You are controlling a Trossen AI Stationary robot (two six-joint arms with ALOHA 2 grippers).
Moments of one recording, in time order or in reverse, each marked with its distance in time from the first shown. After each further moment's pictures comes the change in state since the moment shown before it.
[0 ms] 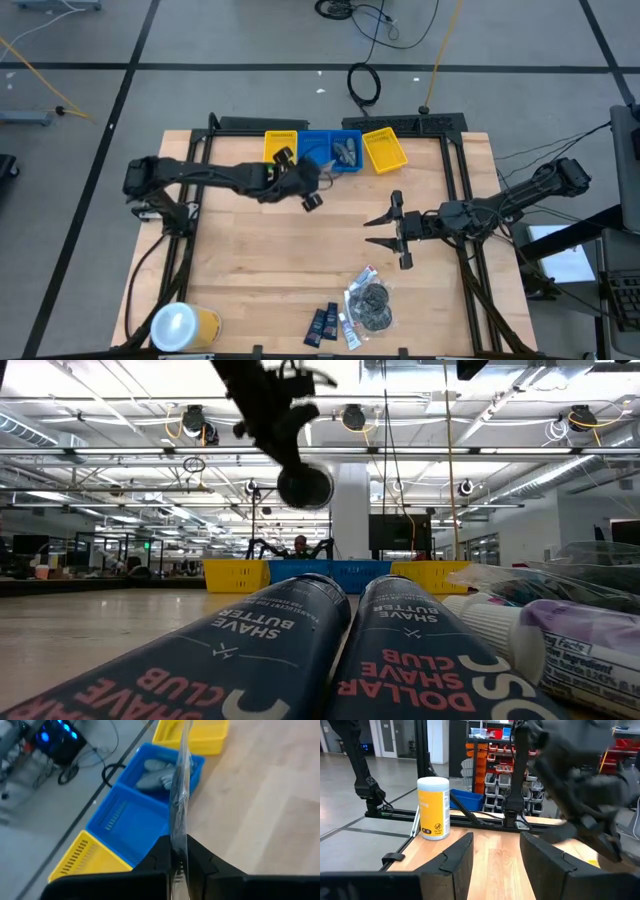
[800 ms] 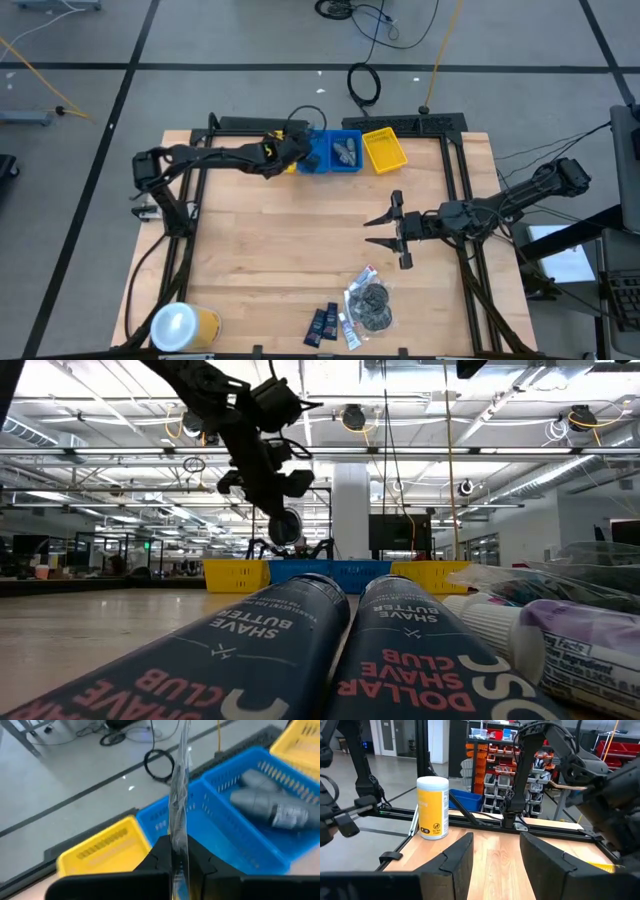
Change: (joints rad) left arm 0.282 0.063 -0.169 0.328 -0.031 -0.200; right arm -0.001 0.000 0.000 0.001 0.000 -0.023
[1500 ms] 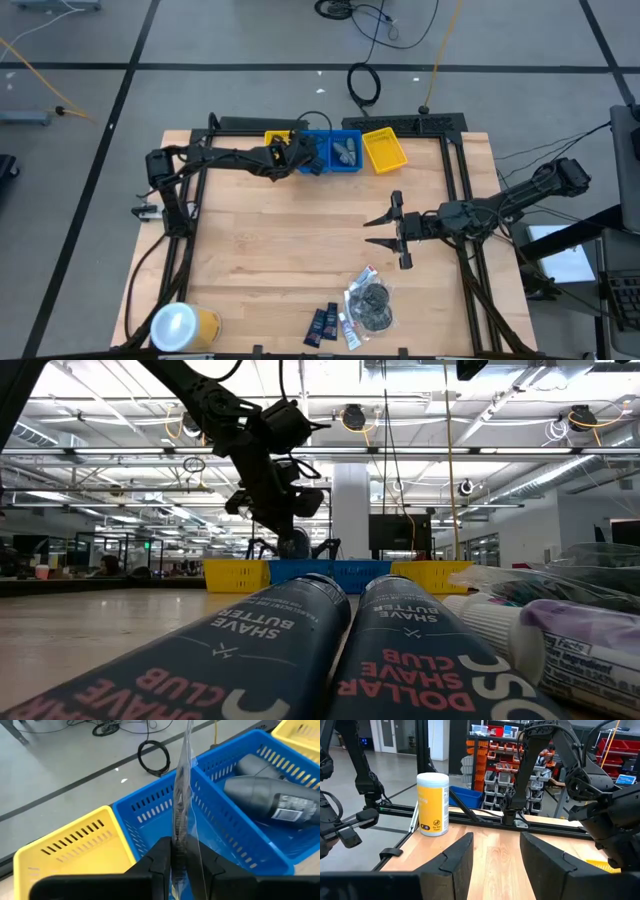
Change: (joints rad) left arm 0.010 0.100 0.000 0.079 0.036 -0.031; right arm 0.000 0.000 0.000 -0.015 -0.002 0.000
